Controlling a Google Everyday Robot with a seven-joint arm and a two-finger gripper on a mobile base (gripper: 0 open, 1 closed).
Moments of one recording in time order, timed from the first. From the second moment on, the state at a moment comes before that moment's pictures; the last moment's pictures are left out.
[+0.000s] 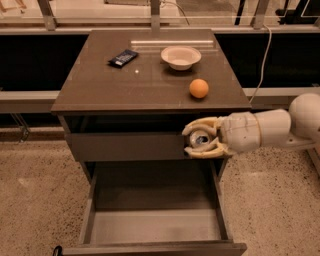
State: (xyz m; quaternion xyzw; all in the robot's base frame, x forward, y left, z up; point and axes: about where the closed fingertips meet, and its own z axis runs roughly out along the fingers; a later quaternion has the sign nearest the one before) arm 0.485 -0.087 0.825 -0.66 0.45 0.31 0.52
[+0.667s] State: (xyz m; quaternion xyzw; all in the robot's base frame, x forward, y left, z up) arm 0.503 -0.063 0.961 -0.72 0.37 0.30 0.50
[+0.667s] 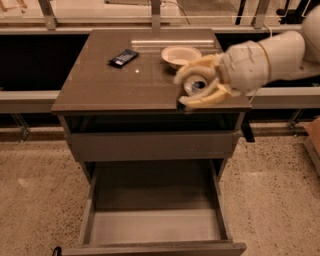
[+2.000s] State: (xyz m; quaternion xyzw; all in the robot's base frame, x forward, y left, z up) arm 0.554 -0.023 0.986 -0.68 0.43 0.33 0.49
